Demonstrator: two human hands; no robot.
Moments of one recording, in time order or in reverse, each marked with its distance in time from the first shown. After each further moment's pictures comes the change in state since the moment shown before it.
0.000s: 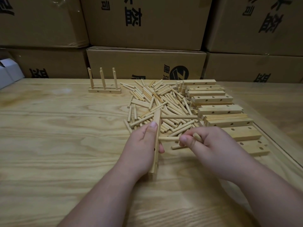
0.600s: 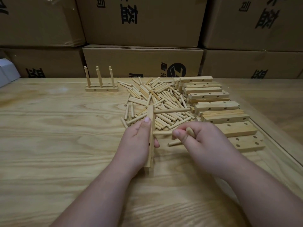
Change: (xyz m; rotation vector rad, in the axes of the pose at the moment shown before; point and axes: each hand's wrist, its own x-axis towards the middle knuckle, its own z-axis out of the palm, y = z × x) left_hand 0.002 -0.001 0.001 -0.015 0.040 -0.026; right_hand 0.002 0.003 0.012 0.059 0.093 -0.035
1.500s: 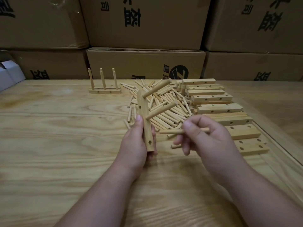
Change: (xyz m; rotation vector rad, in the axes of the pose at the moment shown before) left_hand -0.001 0.006 0.000 -0.298 0.032 -0.037; right_hand -0.006 -0.014 0.008 0.670 0.036 0.046
